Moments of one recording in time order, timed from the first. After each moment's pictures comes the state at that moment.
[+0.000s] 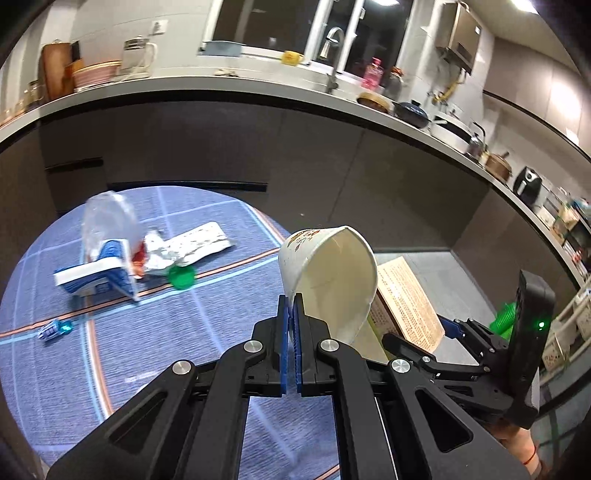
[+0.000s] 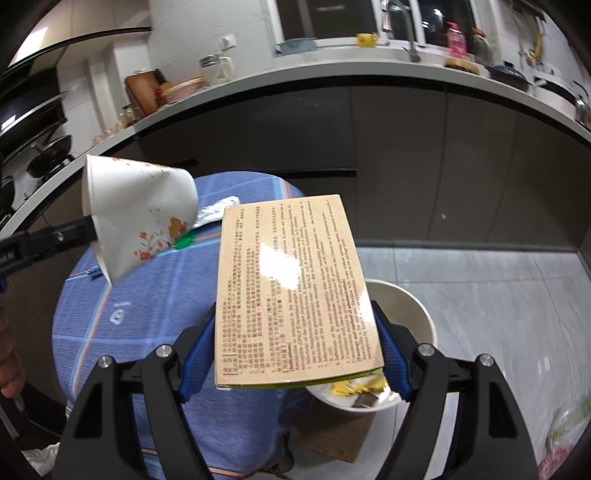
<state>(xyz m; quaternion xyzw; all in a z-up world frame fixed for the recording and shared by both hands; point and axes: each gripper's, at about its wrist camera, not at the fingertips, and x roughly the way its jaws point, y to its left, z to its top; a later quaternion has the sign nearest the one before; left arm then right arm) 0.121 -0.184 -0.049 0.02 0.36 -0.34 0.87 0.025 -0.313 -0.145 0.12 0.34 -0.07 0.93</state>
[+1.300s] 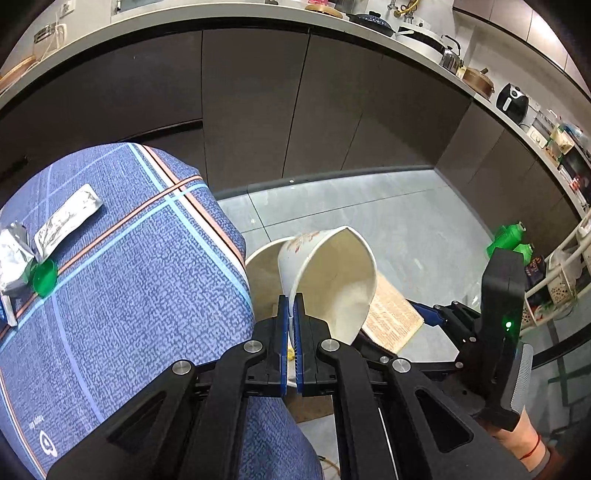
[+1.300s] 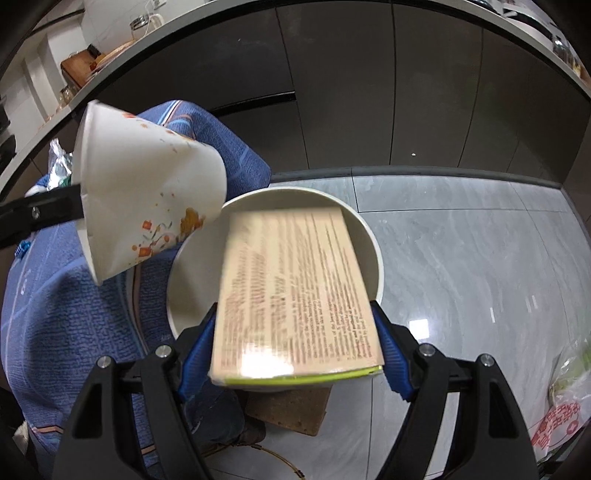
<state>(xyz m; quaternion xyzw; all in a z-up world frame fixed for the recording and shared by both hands) 0.146 -0.331 -0.151 0.13 0.44 -0.39 0.80 0.047 -0.388 -0.258 0.16 0.44 -0.12 0.88</state>
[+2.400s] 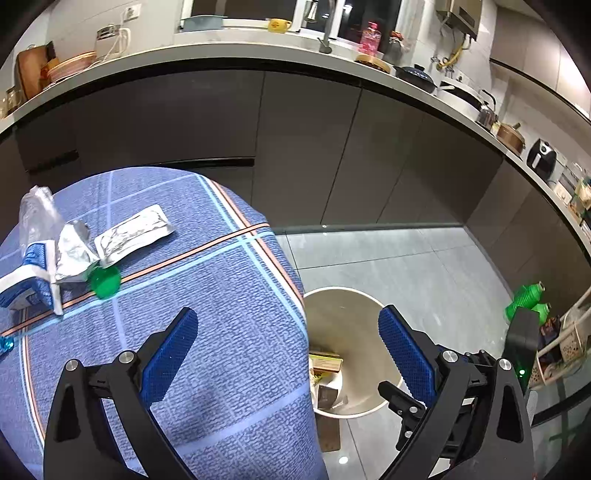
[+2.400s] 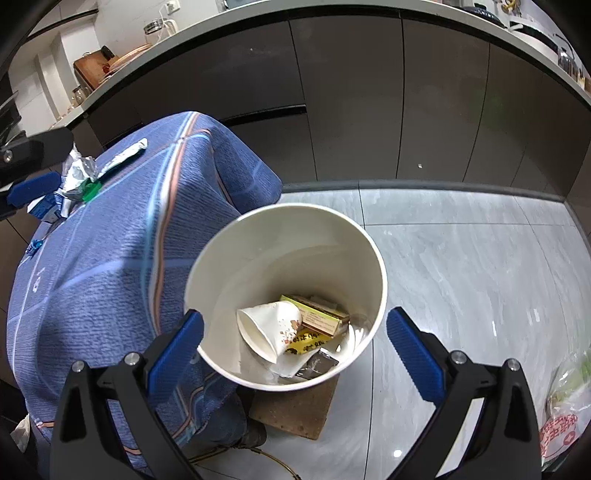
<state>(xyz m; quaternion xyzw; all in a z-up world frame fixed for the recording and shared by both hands) 0.149 -0.284 -0.109 0.06 0.39 -0.32 0.86 0.040 -0.380 -0.237 0.15 0.41 -0.11 0.89</state>
